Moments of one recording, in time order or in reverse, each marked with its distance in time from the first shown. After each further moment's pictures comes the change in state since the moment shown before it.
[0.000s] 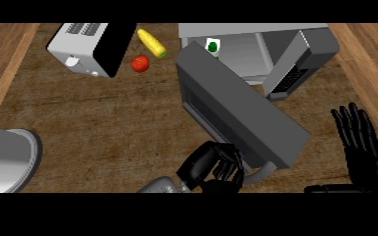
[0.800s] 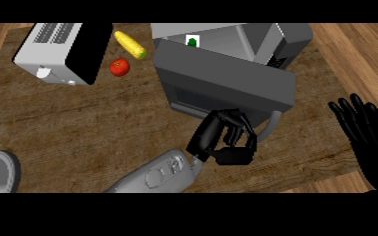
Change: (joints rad) left arm -0.253 -0.010 -0.018 0.071 0.308 0.264 -0.082; right arm -0.026 -0.101 0.050 -0.199 -0.147 0.176 0.143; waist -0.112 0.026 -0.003
